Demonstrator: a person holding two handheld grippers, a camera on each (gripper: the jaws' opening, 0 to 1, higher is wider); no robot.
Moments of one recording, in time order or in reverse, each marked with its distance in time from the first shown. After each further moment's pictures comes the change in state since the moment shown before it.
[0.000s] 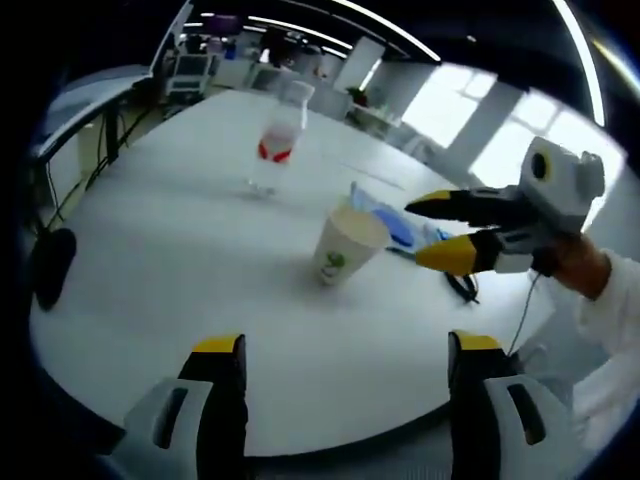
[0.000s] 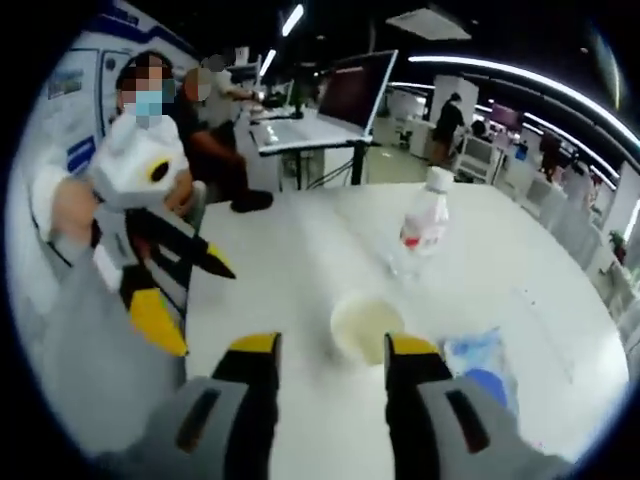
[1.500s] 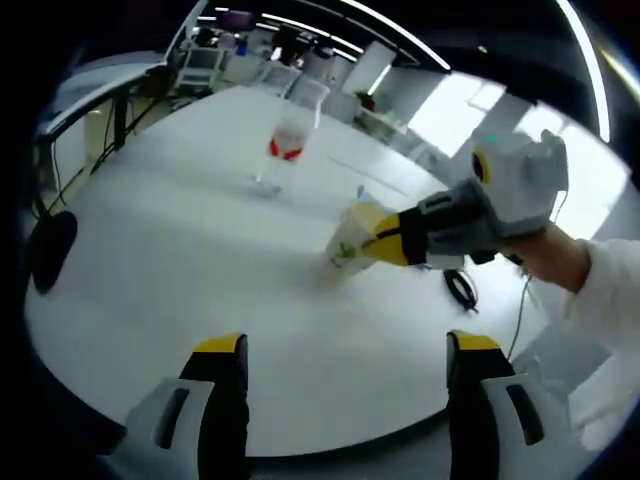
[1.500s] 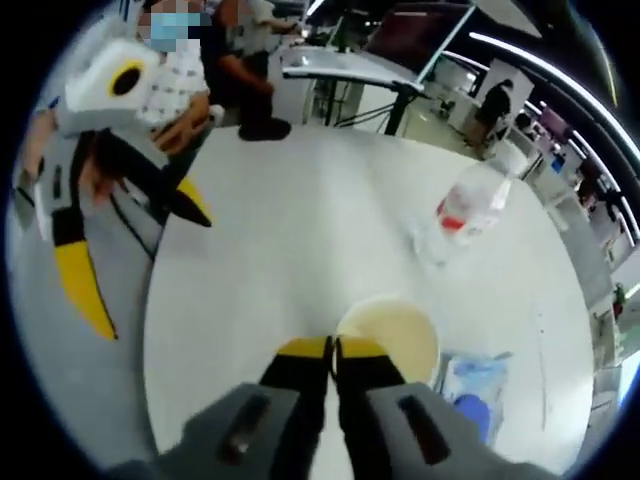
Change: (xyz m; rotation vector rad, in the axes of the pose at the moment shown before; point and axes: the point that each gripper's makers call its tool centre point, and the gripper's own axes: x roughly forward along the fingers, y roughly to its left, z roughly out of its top) left arm 0.001 0.005 0.002 -0.049 -0.023 -0.003; right arm 0.044 -0.024 -0.026 -0.154 0.228 0.004
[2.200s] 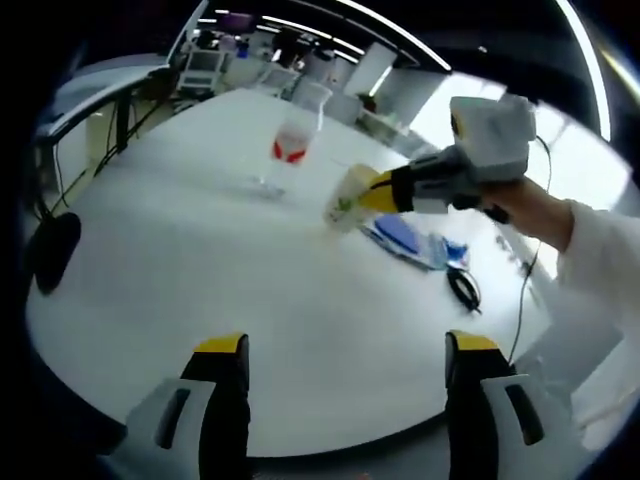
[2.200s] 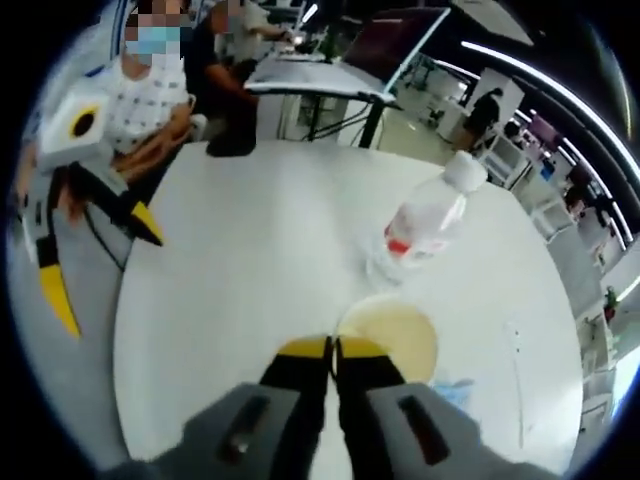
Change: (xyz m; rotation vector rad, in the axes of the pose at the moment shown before) left arm -0.002 0.005 0.001 0.002 -0.011 0.015; right arm 0.007 -0.060 0.022 -0.005 -0.039 -0.046
